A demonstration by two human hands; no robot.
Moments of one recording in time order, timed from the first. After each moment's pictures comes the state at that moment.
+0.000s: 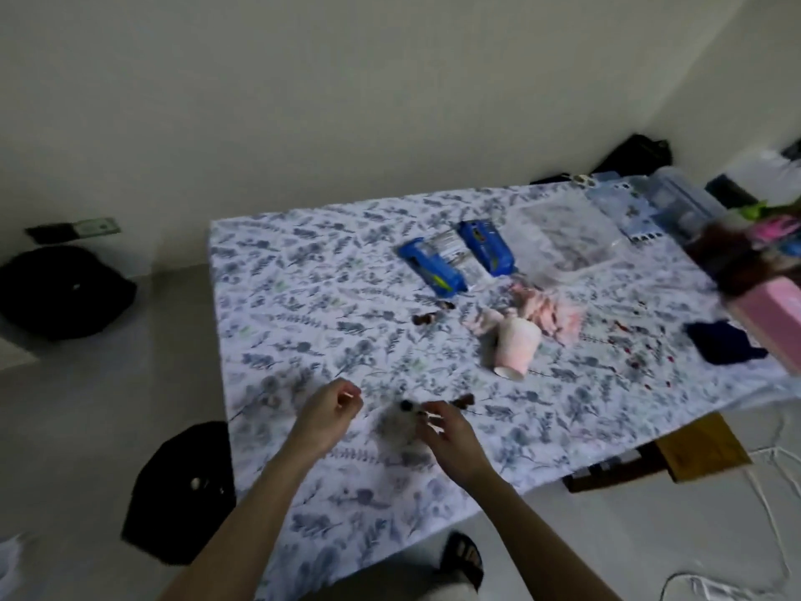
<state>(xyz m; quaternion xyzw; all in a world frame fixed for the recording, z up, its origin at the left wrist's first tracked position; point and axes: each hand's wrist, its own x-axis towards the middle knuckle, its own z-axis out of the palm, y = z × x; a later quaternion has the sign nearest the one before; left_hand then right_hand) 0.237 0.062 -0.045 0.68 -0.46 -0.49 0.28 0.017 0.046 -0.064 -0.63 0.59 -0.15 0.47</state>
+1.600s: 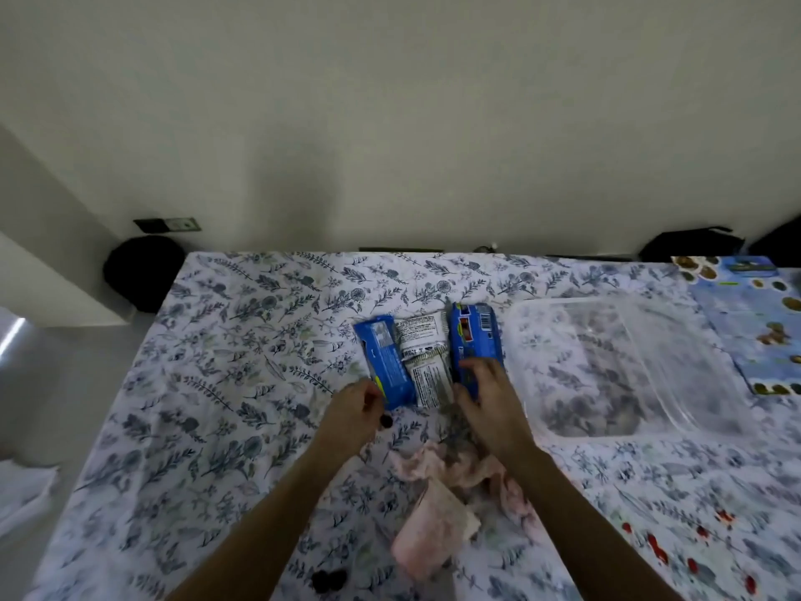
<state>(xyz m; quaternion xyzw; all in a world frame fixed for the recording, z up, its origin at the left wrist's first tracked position) 0.069 -0.205 -0.060 0.81 -0.40 -0.32 0.28 -0.113 -0.323 -0.056 -0.82 0.45 -0.15 0.31</state>
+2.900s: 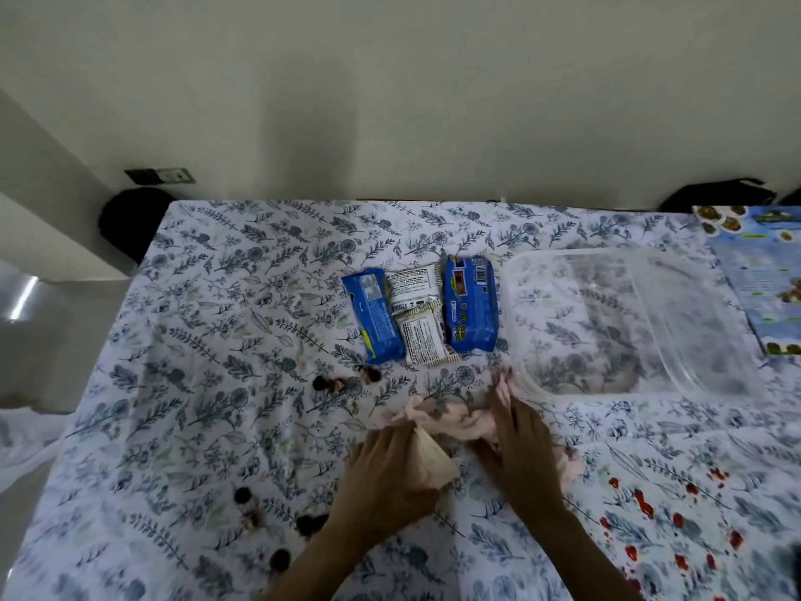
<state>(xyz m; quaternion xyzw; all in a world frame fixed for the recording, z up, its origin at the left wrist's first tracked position) -0.041 -0.138 -0.072 0.79 -0.53 -0.29 0.07 -0.214 -0.266 -0.126 -0.86 0.45 -0.06 0.20</state>
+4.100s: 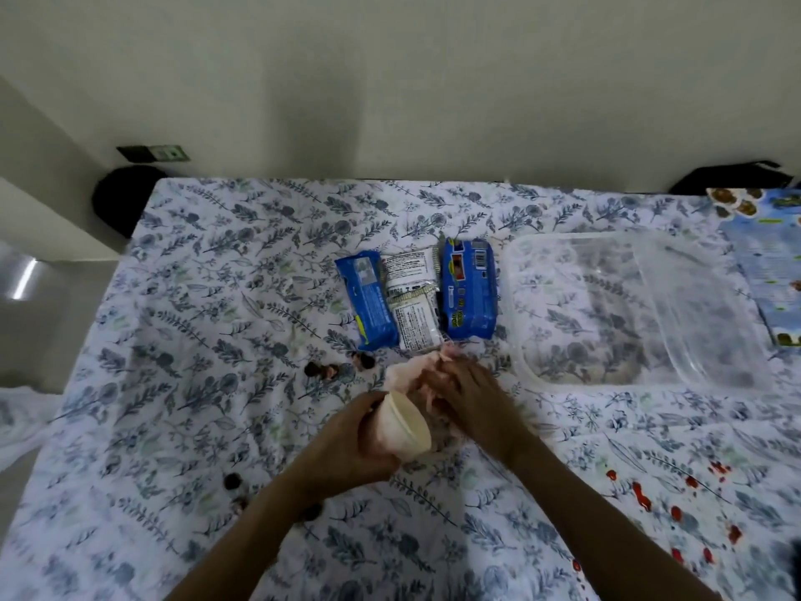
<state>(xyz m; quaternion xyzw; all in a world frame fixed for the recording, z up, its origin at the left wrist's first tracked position) 0.006 -0.140 -0.065 0.72 -0.41 -0.48 0.28 -0.169 -0.307 -0.146 -0.97 0.19 -0.05 0.16</state>
